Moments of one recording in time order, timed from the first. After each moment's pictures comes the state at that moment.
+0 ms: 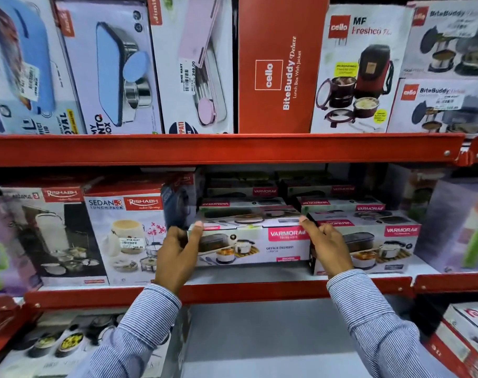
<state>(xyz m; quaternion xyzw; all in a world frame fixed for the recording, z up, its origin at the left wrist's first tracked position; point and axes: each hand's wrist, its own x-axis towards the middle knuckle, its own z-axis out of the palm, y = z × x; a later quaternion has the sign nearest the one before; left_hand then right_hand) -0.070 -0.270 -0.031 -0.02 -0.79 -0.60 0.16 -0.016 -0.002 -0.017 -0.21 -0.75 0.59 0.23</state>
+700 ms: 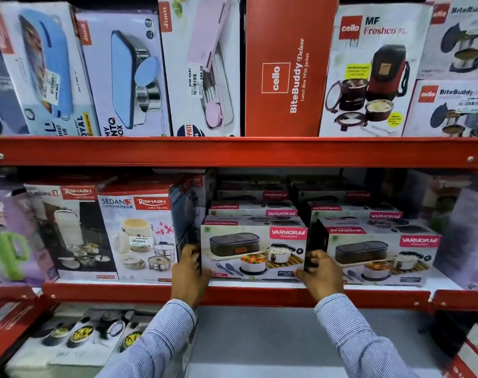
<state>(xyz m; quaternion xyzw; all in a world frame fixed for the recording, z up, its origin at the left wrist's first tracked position) -0.091 -0.269 -0.094 -0.02 -0.83 -0.54 0.13 -0.036 -0.002 -0.075 -0.20 -0.83 0.48 0.18</state>
